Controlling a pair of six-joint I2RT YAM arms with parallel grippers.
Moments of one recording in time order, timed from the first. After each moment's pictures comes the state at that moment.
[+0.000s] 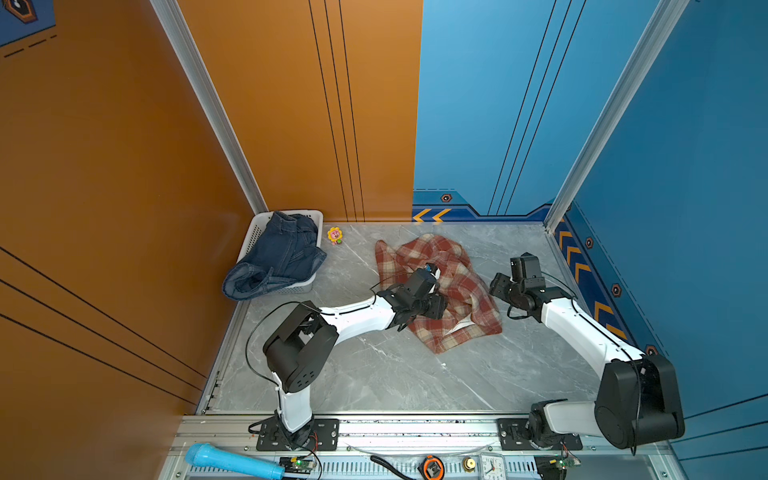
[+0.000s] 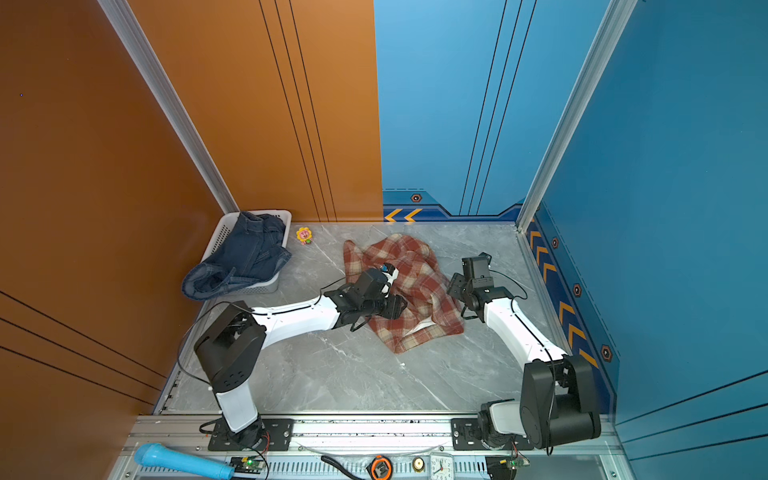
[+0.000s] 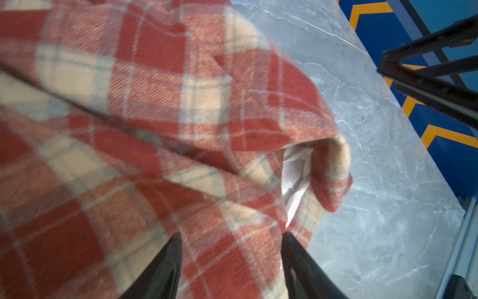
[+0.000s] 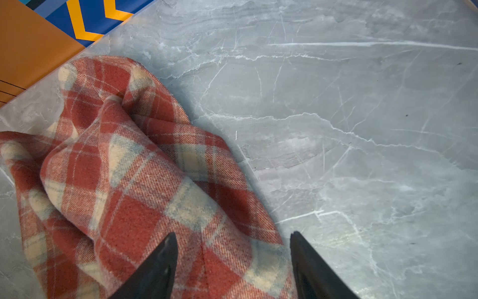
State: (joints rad) left arm -0.84 1.85 1.24 -0.11 0.04 -0.47; right arm 0.15 1.35 0.88 -0.39 0.10 0.56
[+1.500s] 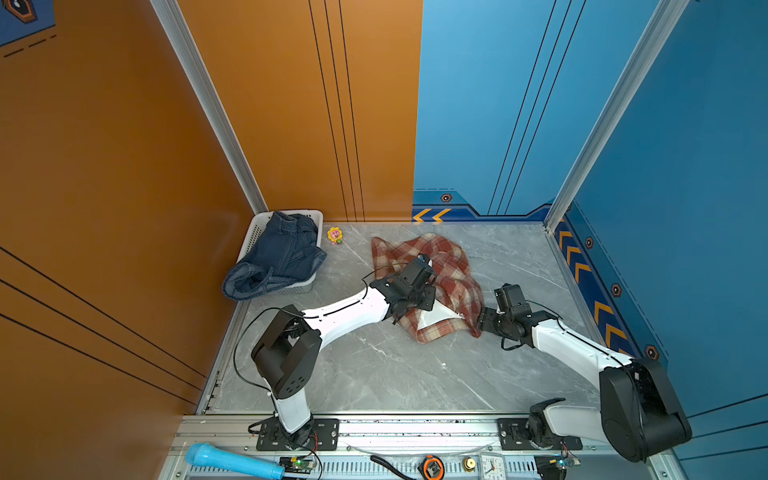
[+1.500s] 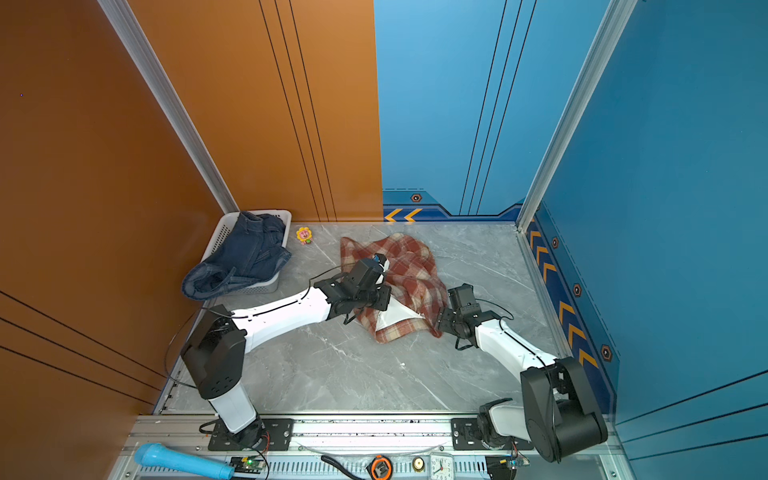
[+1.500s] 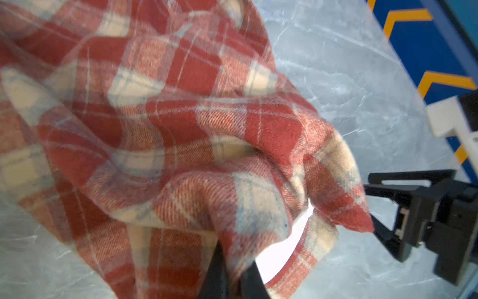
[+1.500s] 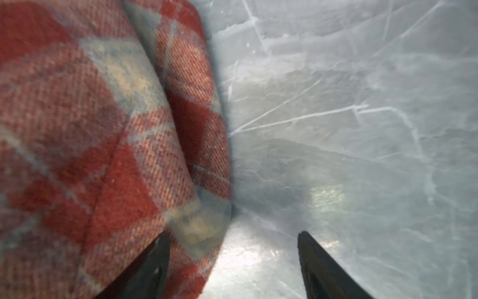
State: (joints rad) left arm -0.80 1.75 1.26 -0.32 -0.05 -0.47; right arm 0.29 1.32 0.63 -0.37 0.06 0.53
